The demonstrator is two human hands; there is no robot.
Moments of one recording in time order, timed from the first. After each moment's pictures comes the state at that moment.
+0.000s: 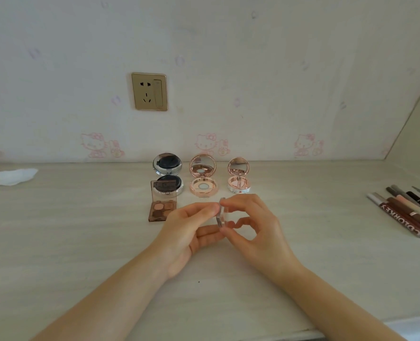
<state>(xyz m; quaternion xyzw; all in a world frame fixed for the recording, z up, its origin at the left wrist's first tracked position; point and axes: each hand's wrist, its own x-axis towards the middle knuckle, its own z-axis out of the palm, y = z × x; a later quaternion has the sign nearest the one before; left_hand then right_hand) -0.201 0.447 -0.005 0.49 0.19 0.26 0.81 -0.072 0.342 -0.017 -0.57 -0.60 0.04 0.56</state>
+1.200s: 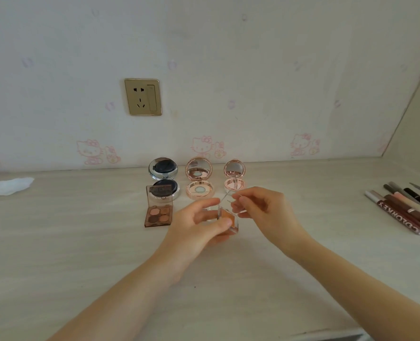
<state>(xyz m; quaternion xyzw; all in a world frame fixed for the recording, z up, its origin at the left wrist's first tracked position) -0.191 0.433 -0.001 0.59 0.24 0.29 0.71 -0.034 0.353 0.002 -0.64 -0.47 0.15 0.59</state>
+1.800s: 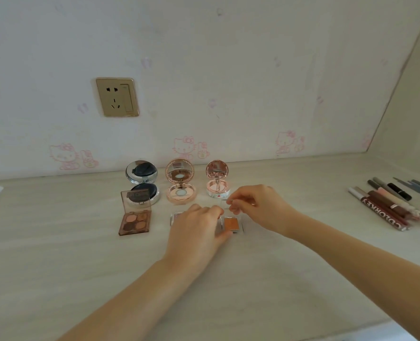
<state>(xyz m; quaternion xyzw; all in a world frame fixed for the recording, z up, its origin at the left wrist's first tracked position) -0.136 0.432 -0.019 0.92 0.27 0.26 0.06 0.029 0.358 0.005 -0.73 -0.57 0.10 0.37</state>
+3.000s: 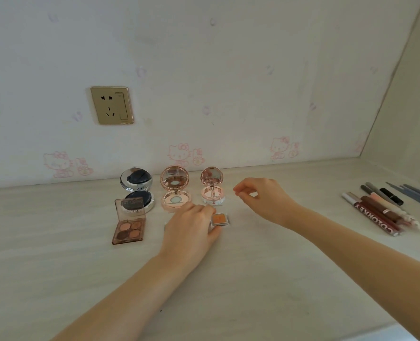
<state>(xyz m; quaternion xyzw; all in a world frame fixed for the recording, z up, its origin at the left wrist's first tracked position) -0.122 0.448 -0.019 0.93 0.25 0.28 0.03 0.065 0.364 0.013 -0.76 -0.56 0.01 0.32</state>
